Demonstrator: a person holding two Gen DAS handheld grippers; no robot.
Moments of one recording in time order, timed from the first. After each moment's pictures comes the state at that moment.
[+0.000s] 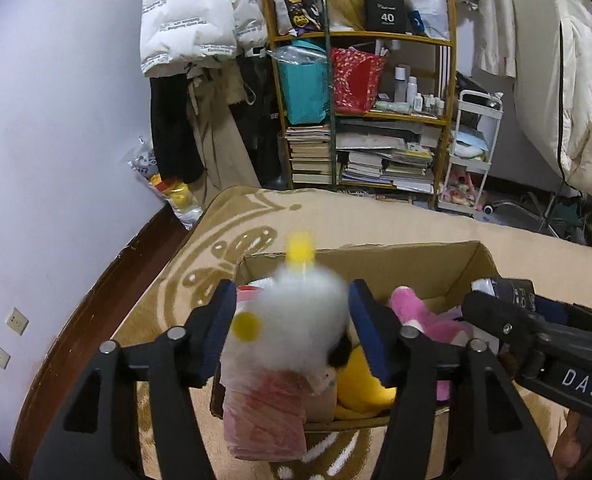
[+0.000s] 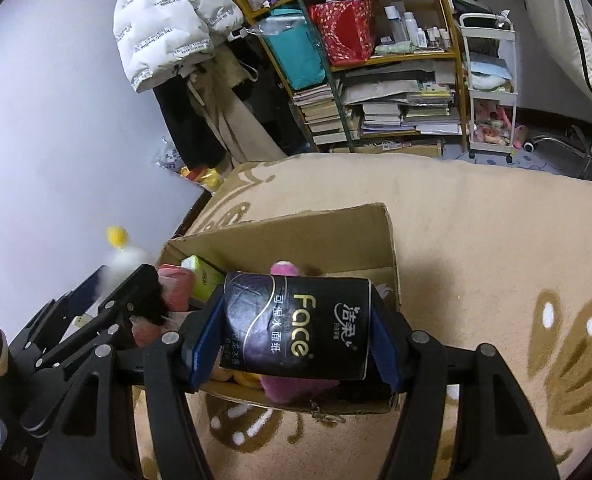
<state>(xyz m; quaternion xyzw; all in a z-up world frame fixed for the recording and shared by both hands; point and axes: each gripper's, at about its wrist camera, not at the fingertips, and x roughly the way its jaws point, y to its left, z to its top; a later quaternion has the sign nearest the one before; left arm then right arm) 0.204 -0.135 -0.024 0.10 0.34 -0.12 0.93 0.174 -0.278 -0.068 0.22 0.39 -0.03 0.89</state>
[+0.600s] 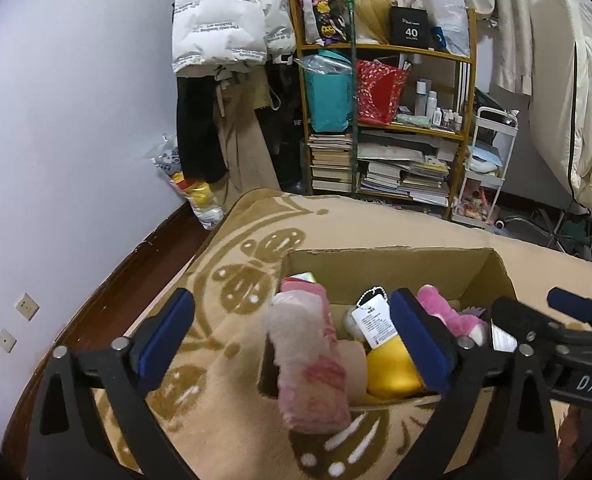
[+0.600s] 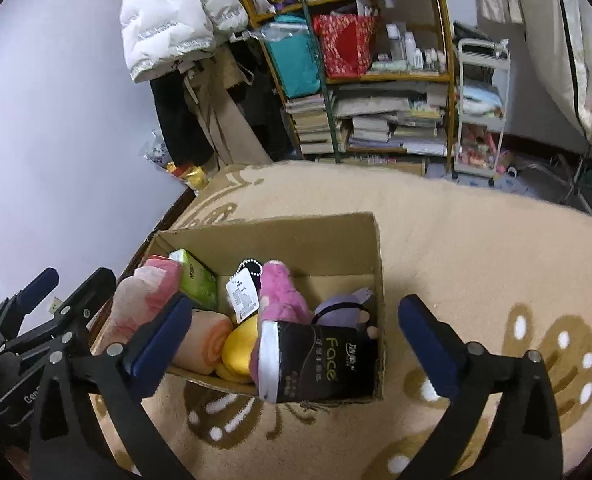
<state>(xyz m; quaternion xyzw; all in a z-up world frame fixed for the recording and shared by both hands) 0.186 -0.096 -0.007 0.08 0.33 -0.08 0.94 0.161 -0.267 -0.050 0.17 0.38 -0.05 0.91</state>
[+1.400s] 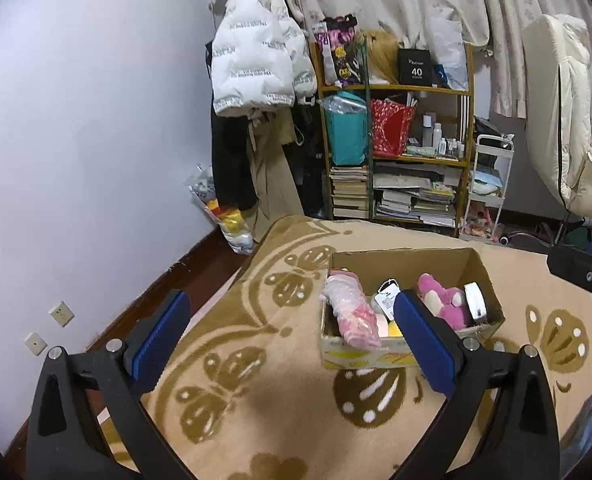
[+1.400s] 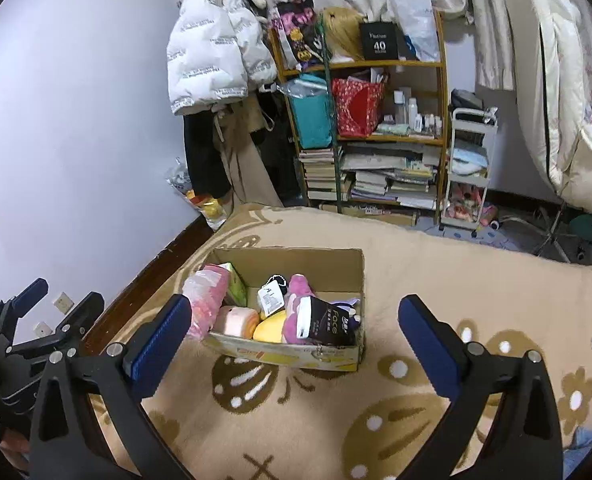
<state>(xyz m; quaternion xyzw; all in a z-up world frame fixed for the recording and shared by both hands) 0.072 -0.036 0.062 0.09 0.26 -0.06 0.96 0.057 -0.232 0.047 0.11 0.31 -0.05 0.94</state>
